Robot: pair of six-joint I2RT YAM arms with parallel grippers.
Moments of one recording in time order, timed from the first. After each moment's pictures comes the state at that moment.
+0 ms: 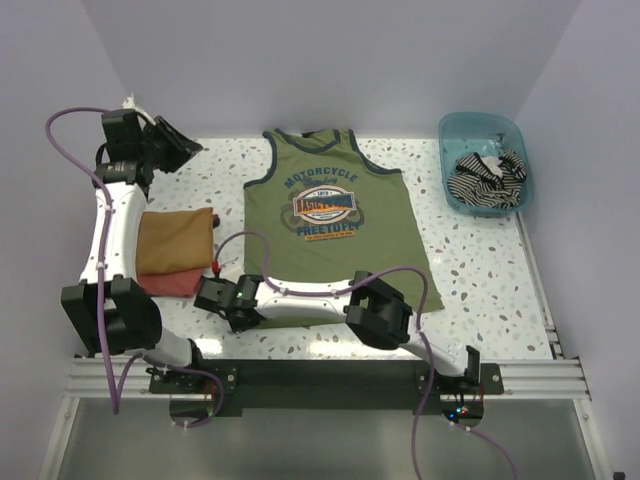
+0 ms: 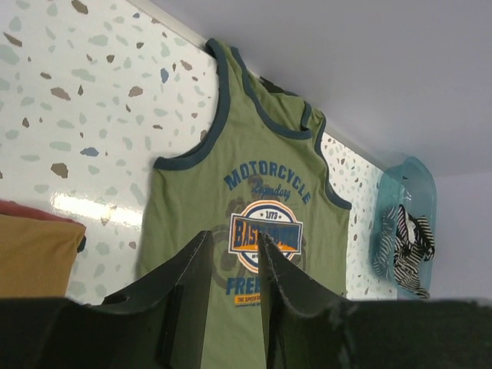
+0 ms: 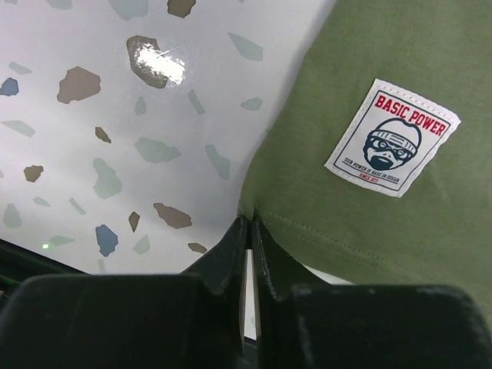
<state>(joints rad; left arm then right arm) 0.18 1.51 1.50 -0.47 0.34 -0.64 1.35 2.39 2.05 -0.88 0.30 0.86</state>
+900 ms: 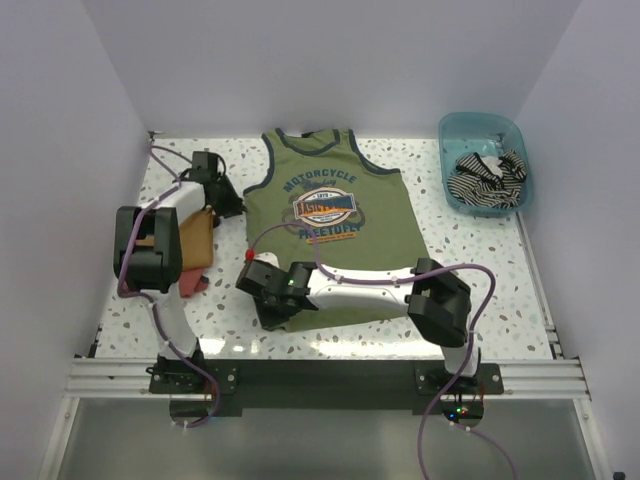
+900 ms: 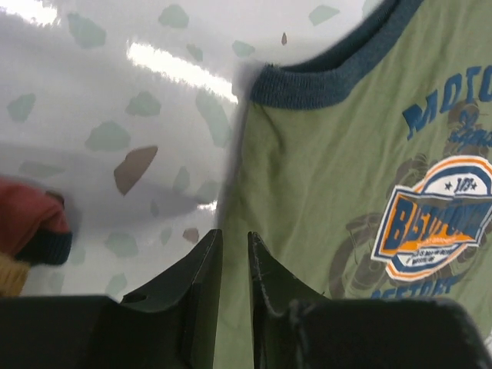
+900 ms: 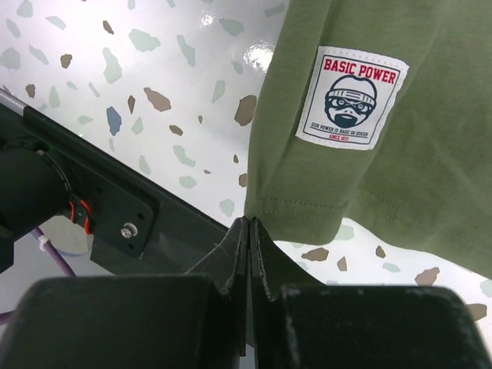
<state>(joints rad) -0.03 1.92 1.29 -0.35 0.18 -0.61 1.27 1.97 1.53 -0.65 0.08 0.87</state>
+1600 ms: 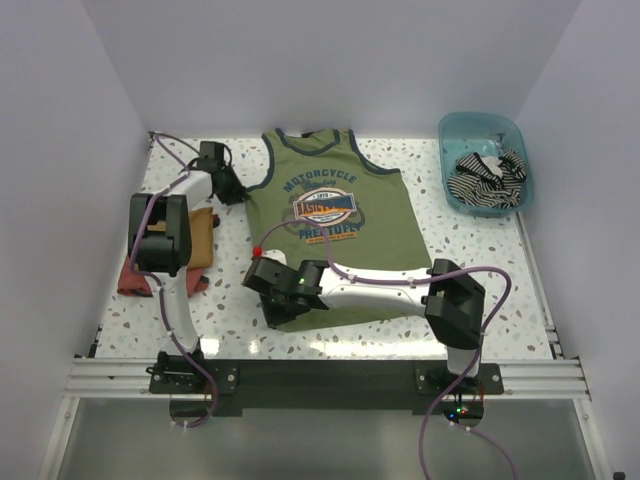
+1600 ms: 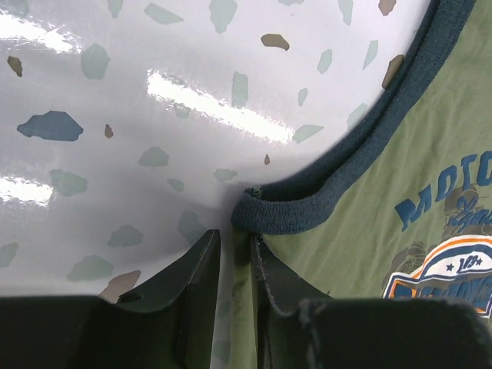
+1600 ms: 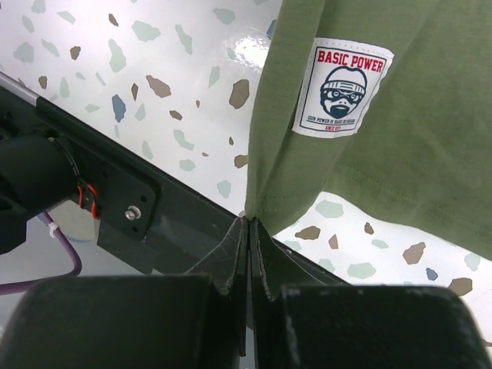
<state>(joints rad) -0.04 2.13 1.52 -0.33 0.10 -0.60 1.27 1.89 1.48 -0.66 0.08 0.88</state>
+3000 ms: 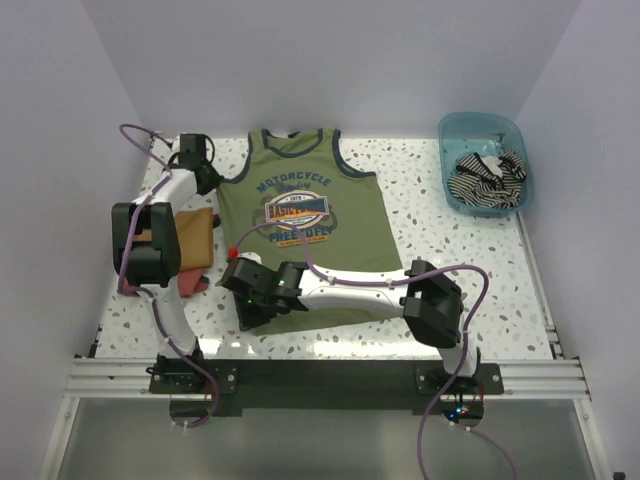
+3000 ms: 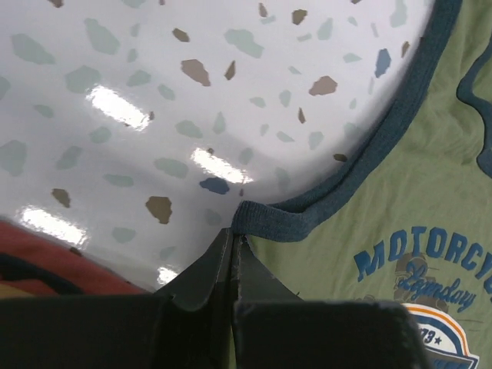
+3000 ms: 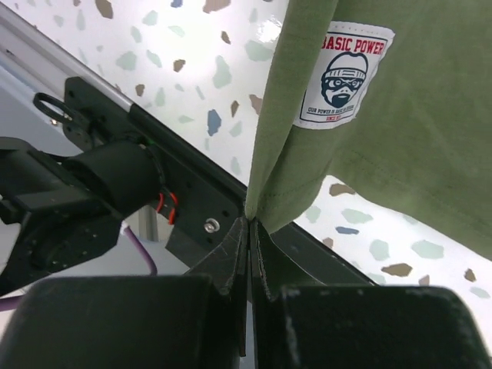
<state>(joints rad) 0.01 2.00 1.48 -0.29 -0.15 -0.62 1.30 2.00 1.64 -0.61 0.01 0.92</state>
